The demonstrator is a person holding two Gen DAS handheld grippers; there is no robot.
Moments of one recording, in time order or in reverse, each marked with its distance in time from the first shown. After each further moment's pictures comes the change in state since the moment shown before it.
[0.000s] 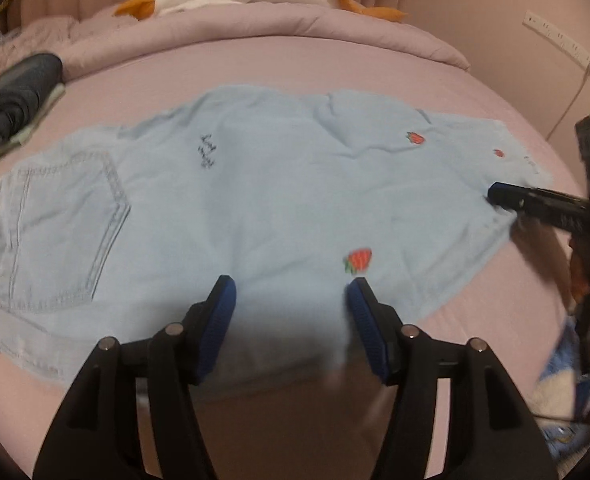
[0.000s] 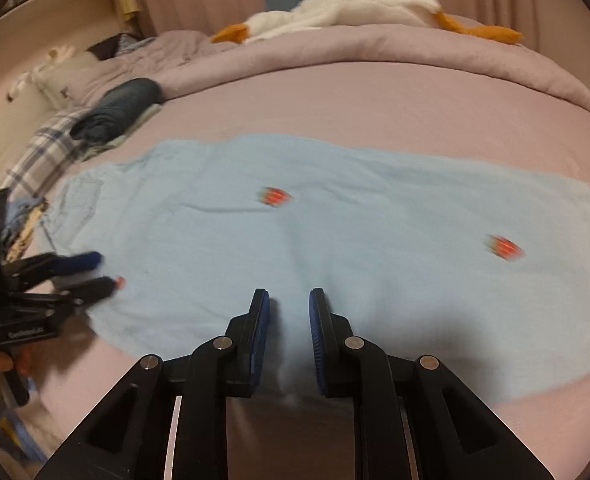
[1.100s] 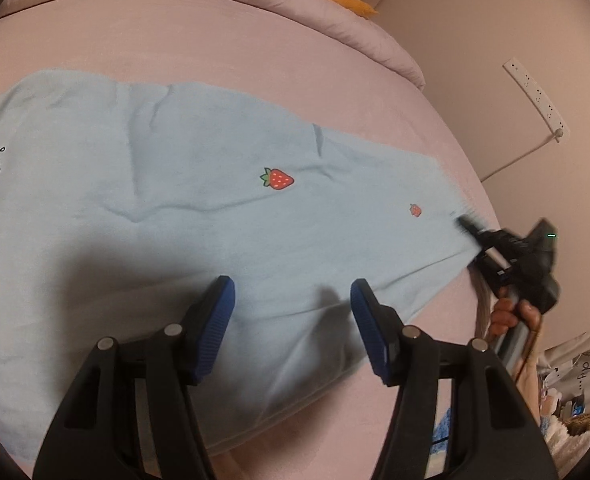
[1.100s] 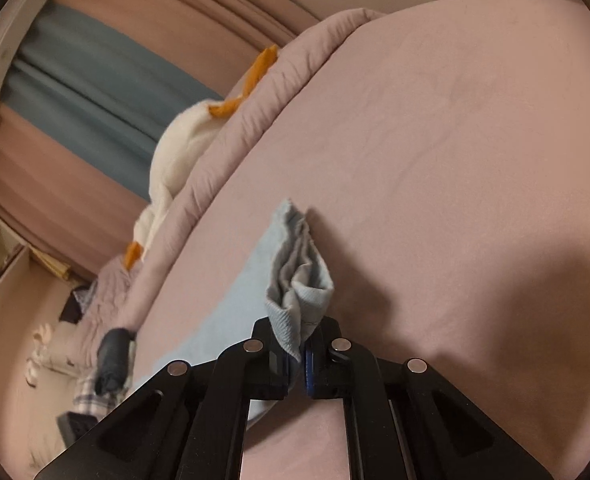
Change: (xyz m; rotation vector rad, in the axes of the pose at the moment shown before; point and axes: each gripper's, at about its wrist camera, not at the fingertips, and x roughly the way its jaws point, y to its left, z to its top) left arm 0.056 -0.086 0.073 -0.191 0.105 -0.328; right arm -0.086 -0.202 -0.046 0.826 -0.323 0.081
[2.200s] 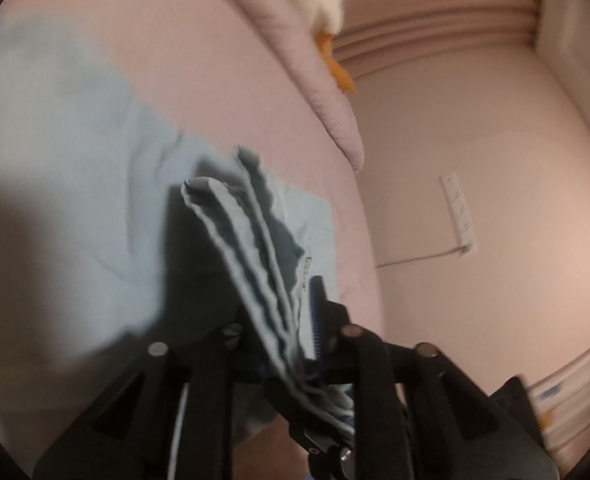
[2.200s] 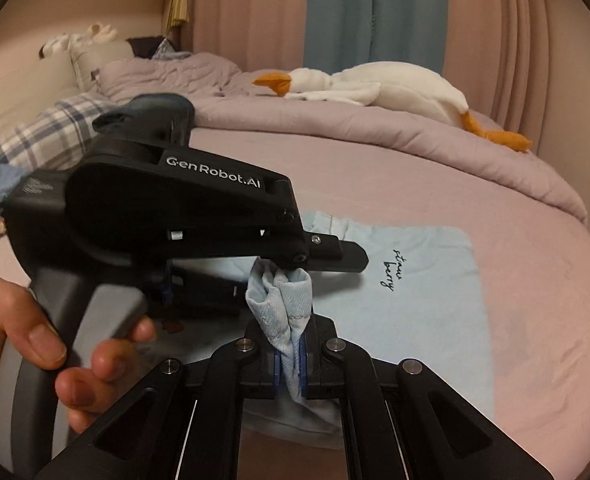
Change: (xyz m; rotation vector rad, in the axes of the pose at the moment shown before) left arm -0.039 0.055 0.016 -0.314 -0.150 -0.403; right arm 0.056 0.249 -0.202 -1.098 0.099 -0.050
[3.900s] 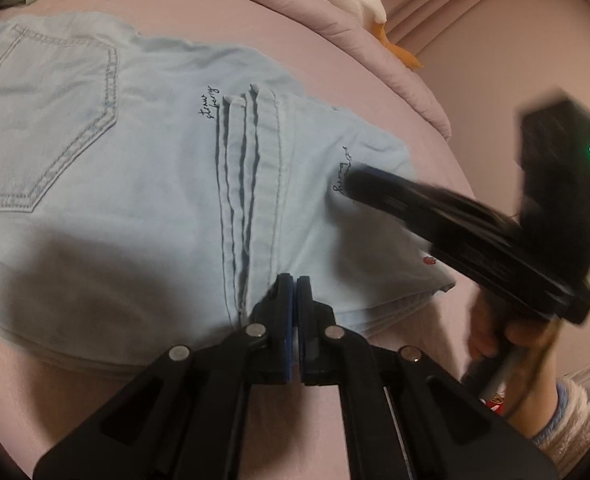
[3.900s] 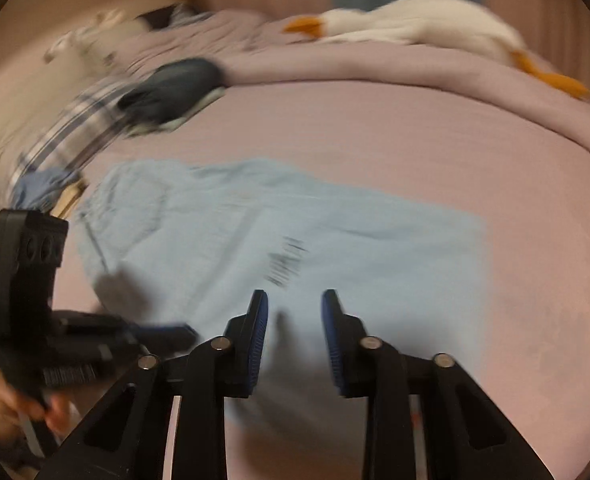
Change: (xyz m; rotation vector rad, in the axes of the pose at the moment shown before) left arm -0.059 0.046 -0.046 0.143 0.005 0.385; right arm 0.085 -0.003 0.044 0.023 0.262 0.264
